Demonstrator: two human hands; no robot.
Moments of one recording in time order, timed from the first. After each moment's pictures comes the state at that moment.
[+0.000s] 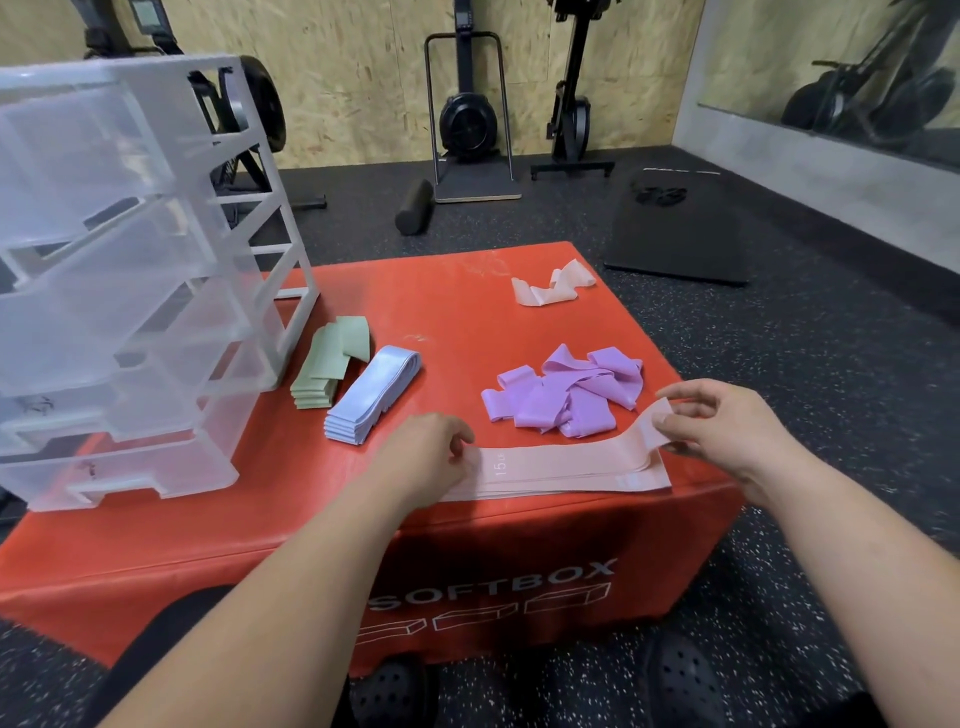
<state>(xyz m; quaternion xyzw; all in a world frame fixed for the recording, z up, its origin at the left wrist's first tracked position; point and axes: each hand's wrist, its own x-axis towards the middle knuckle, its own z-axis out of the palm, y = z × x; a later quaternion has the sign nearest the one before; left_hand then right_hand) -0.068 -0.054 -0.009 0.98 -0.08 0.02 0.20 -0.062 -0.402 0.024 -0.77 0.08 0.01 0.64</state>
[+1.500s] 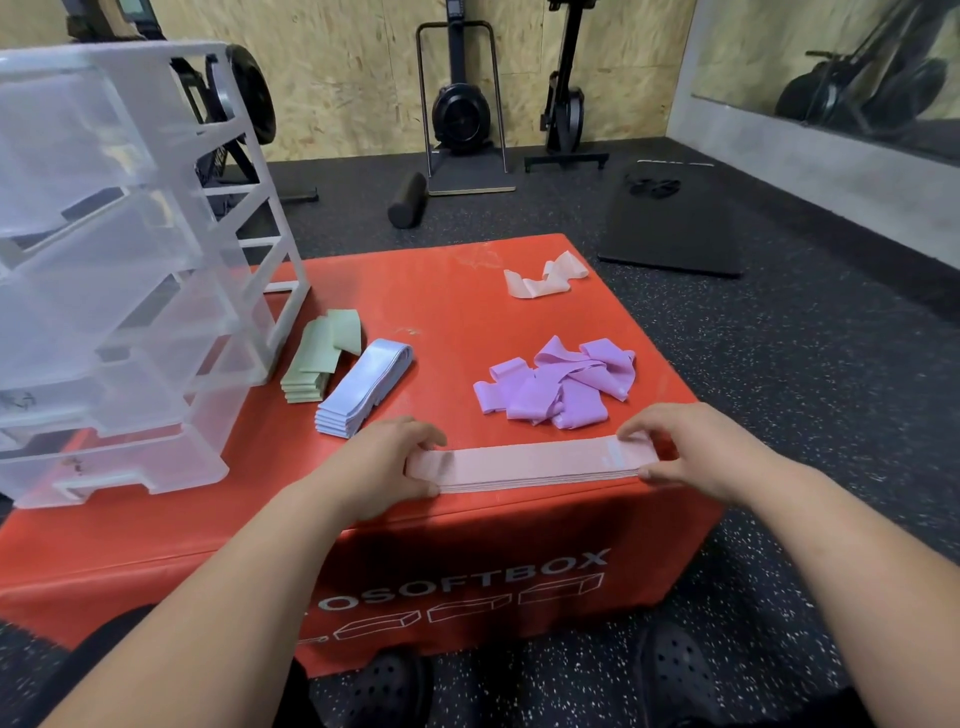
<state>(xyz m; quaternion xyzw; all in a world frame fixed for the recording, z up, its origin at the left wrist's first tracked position) -0.080 -0.006 -0.012 0.97 -0.17 -0.02 0.18 -0.046 -0.427 -0.009 -0.97 -0.19 0.05 0.15</state>
